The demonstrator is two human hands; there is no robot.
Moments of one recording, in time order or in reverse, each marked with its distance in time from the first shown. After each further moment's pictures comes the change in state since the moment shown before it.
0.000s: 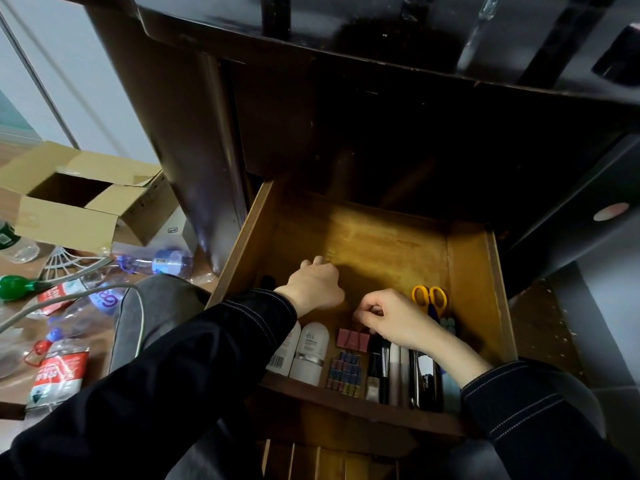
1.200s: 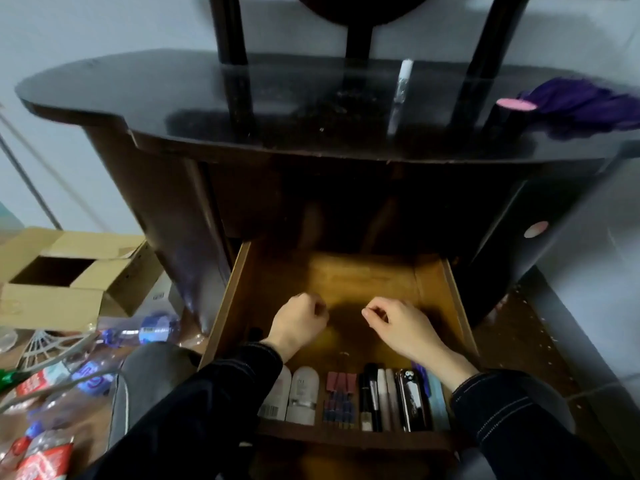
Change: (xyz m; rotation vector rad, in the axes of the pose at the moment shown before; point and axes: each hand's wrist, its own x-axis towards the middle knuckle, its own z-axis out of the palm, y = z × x) left_hand -0.018 0.004 -0.012 -0.232 0.331 0.129; right_hand -0.026 -0.004 -0.037 -0.180 0.386 0.087
